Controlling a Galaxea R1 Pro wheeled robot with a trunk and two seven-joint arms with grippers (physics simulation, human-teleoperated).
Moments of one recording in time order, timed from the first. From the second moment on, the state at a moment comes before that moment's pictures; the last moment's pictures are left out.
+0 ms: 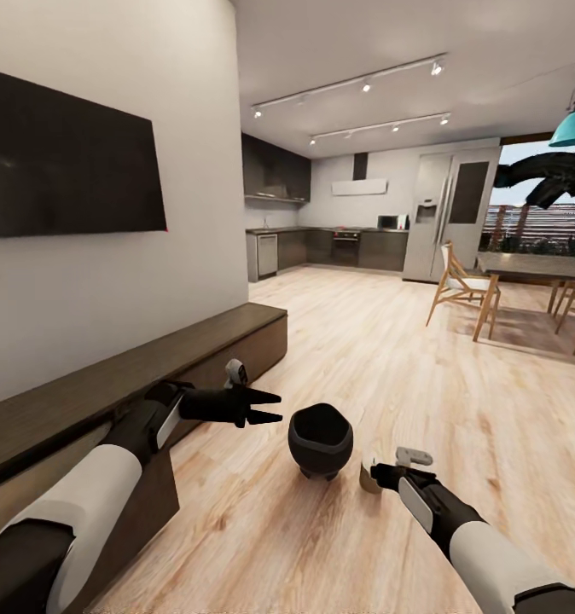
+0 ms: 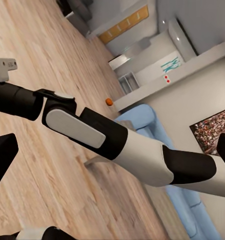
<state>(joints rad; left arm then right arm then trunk) -0.93 0.04 -0.17 -0.63 0.14 1.04 -1.57 -0.72 -0.07 0.22 -0.39 -0.43 0.27 -0.17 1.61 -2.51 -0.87</state>
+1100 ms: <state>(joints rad) -0.93 0.04 -0.17 -0.63 0.14 1.04 -1.57 -0.71 -0.09 0.16 -0.39 -0.44 0.26 -0.13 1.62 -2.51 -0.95</state>
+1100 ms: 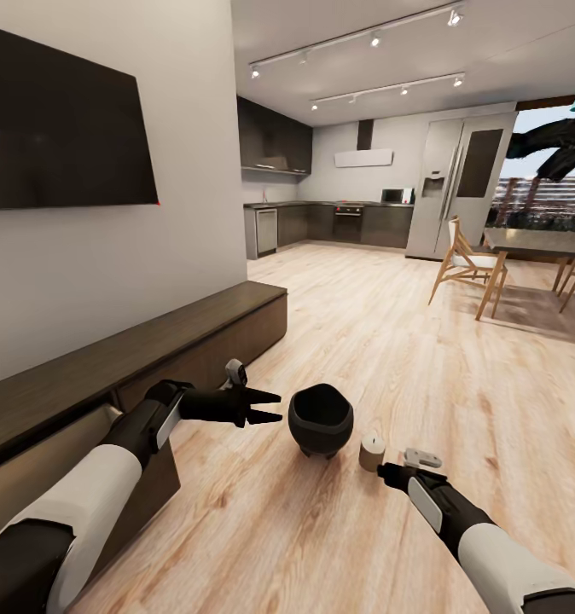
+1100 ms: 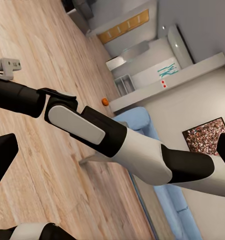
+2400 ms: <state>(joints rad) -0.93 0.04 -0.17 -0.63 0.14 1.04 -1.57 -0.71 -0.09 0.17 -0.39 -0.42 0.28 -0.13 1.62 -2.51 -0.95</state>
